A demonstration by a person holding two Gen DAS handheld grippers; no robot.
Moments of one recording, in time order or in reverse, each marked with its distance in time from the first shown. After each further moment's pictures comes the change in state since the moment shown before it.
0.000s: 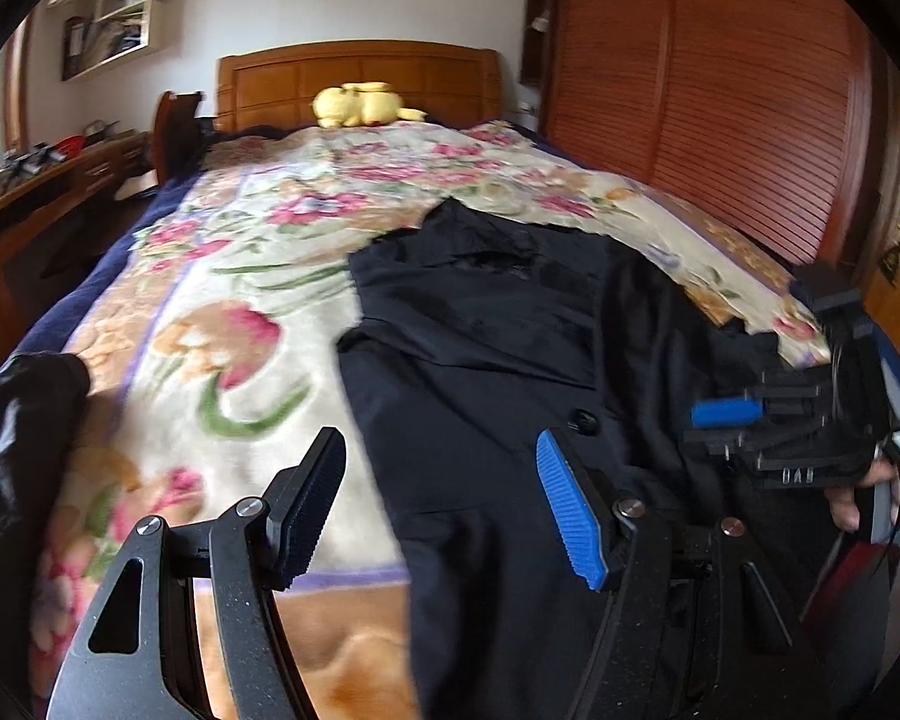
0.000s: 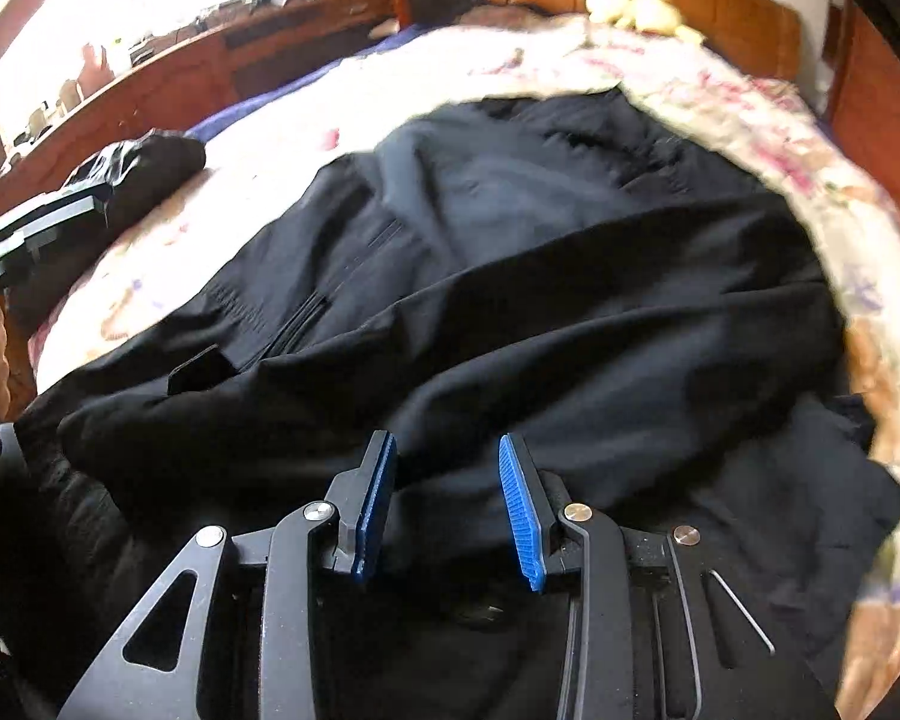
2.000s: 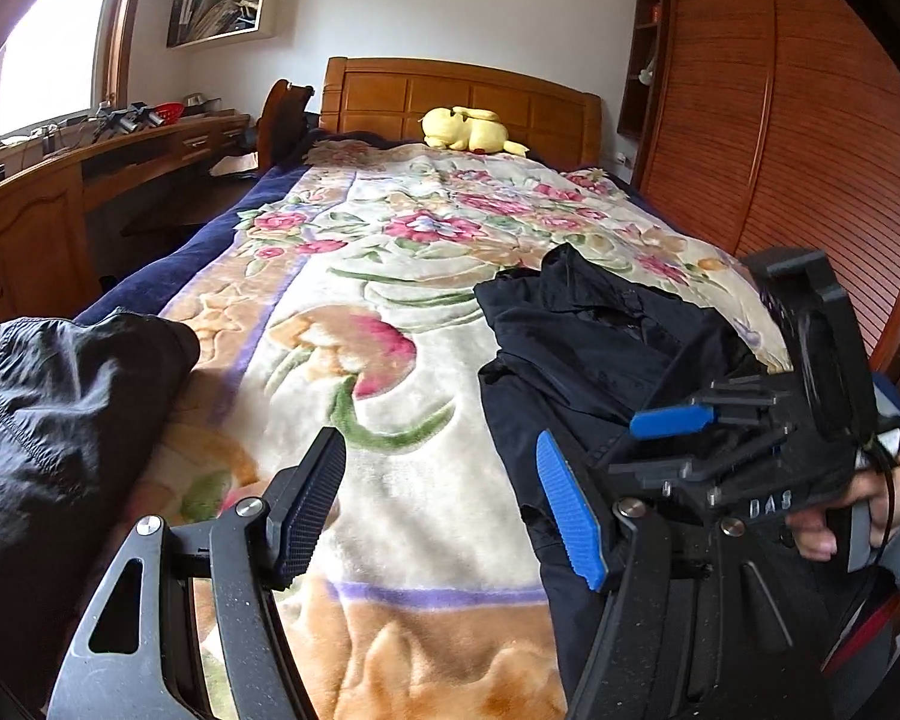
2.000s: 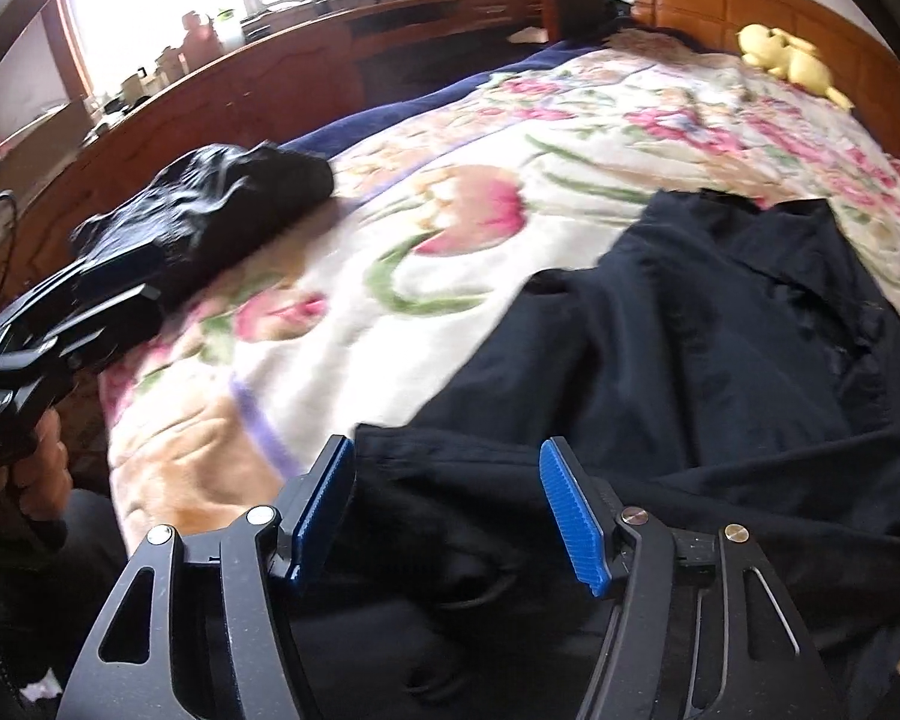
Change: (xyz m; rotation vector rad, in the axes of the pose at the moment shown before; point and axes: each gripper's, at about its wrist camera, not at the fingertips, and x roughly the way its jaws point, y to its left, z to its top) left arm -0.027 0.087 -0.003 -0.195 -0.085 0.156; right arm 0.022 0.079 0.087 -0.189 0.026 0.272
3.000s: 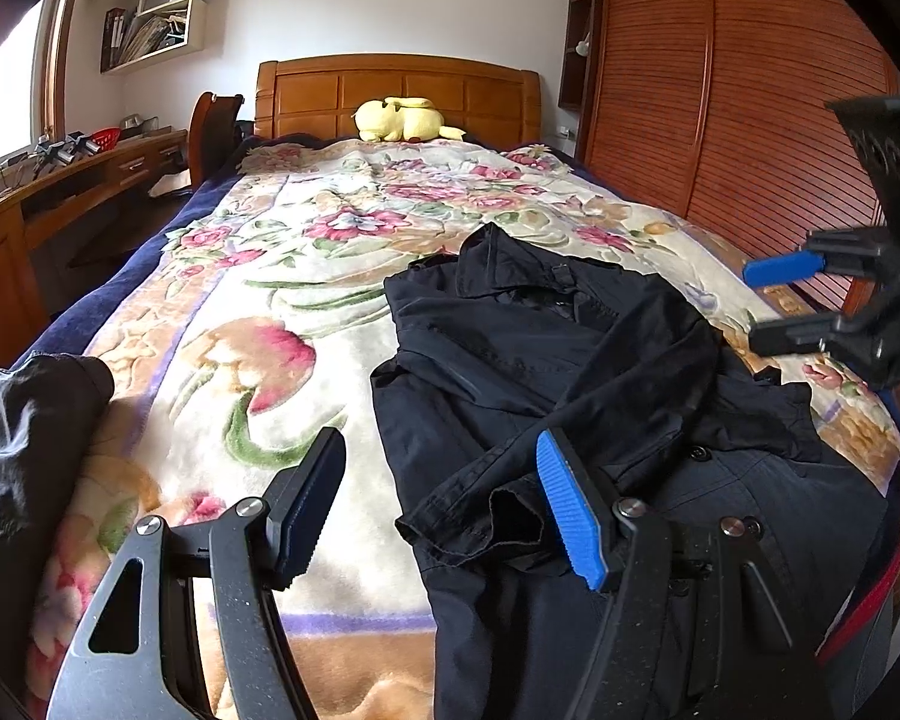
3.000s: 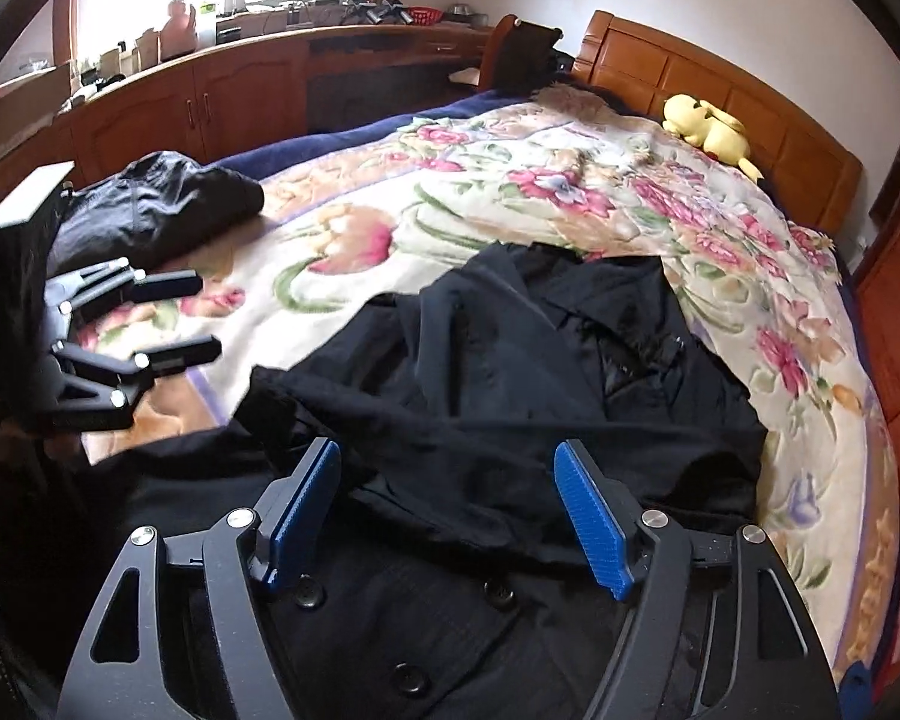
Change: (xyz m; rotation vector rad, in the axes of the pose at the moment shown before) left arm 0.022 -0.073 0.002 0.106 0.027 -0.080; right arm -0.150 -0.020 -0.036 -0.110 -0.041 -0.289
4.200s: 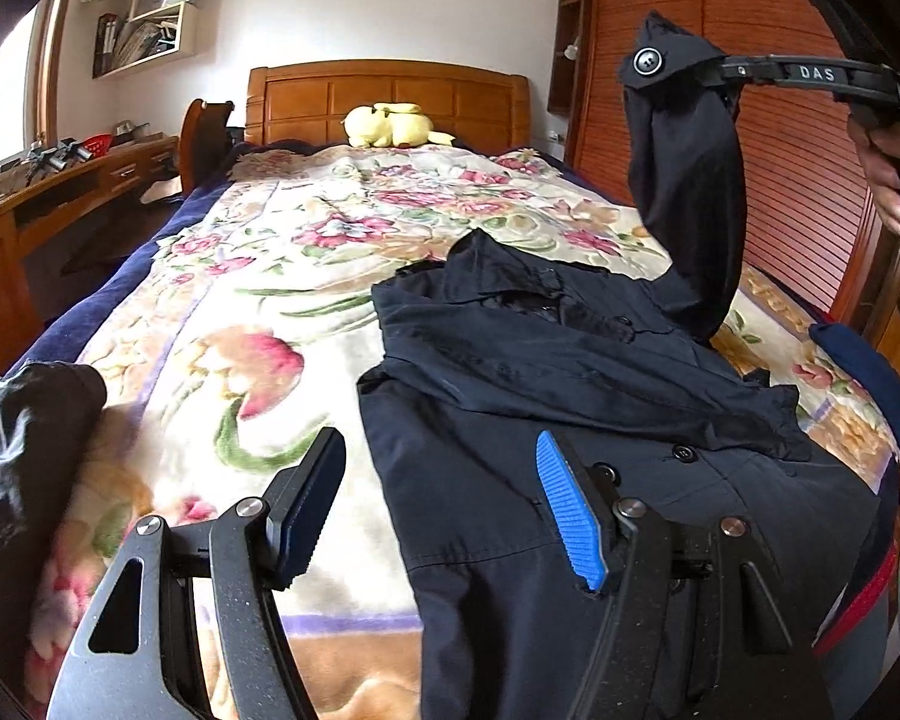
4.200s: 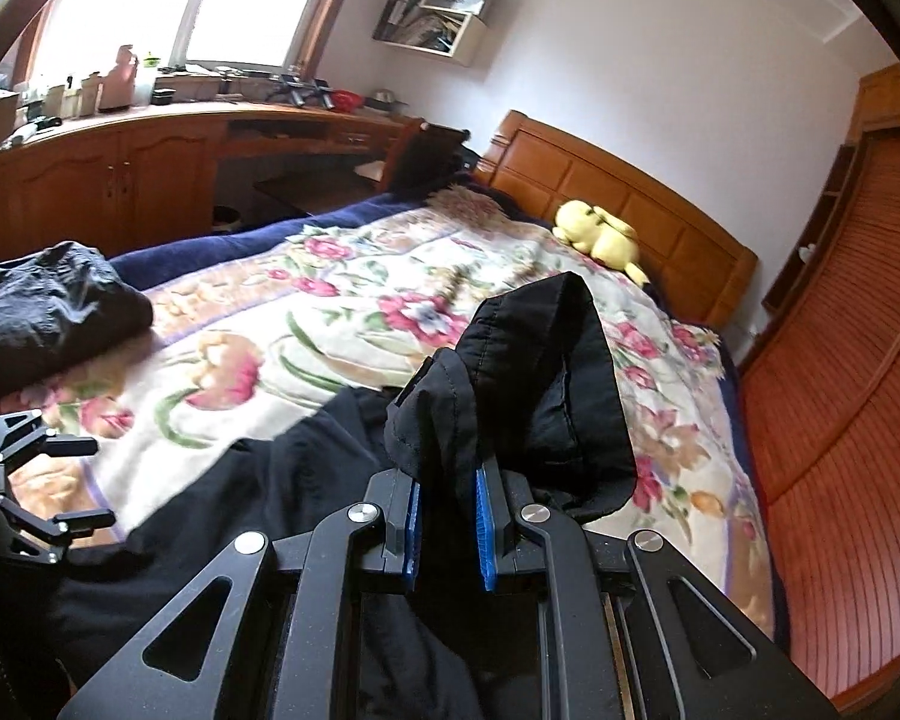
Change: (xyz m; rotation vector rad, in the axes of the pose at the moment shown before) left arm -0.005 -0.005 0.002 0.008 -0.013 -0.020; right arm -0.052 0.010 0.049 -0.051 -0.209 -0.275
